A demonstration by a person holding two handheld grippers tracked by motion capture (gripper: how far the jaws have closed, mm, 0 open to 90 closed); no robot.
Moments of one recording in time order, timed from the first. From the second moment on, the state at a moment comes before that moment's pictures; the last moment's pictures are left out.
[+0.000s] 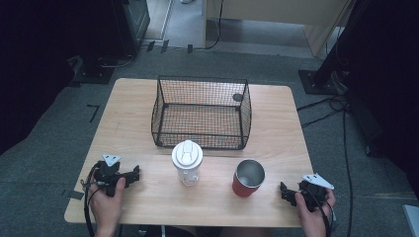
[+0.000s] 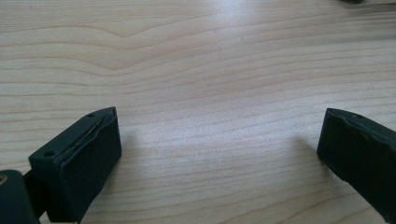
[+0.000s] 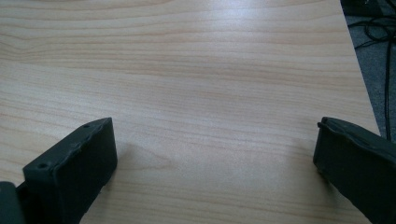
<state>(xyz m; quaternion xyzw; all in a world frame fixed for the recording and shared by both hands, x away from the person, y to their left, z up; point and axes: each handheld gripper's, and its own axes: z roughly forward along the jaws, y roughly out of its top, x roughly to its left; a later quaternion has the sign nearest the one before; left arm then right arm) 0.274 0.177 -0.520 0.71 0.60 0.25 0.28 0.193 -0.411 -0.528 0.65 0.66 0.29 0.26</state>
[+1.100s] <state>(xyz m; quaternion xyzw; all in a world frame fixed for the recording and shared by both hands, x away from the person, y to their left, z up) 0.274 0.177 -0.520 0.71 0.60 0.25 0.28 0.159 -0.355 -0.474 0.54 0.72 0.37 0.23</state>
